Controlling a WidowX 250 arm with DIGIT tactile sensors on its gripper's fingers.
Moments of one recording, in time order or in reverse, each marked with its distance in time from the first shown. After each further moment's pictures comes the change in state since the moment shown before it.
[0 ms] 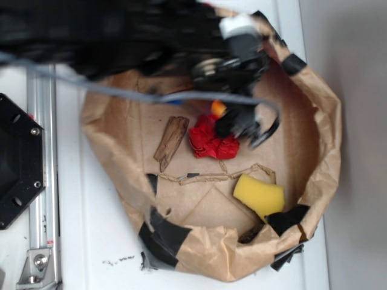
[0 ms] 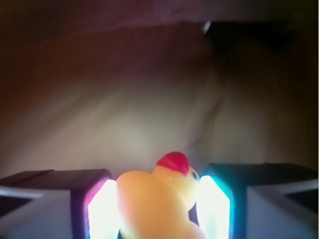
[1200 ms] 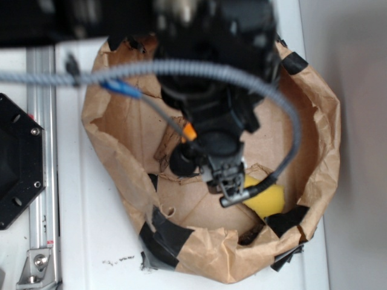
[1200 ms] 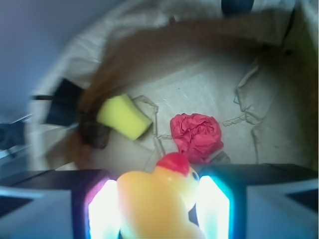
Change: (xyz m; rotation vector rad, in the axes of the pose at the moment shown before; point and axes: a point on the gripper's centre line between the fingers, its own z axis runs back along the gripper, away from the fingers) arm -0.006 -0.038 0.111 -0.076 0.239 -0.197
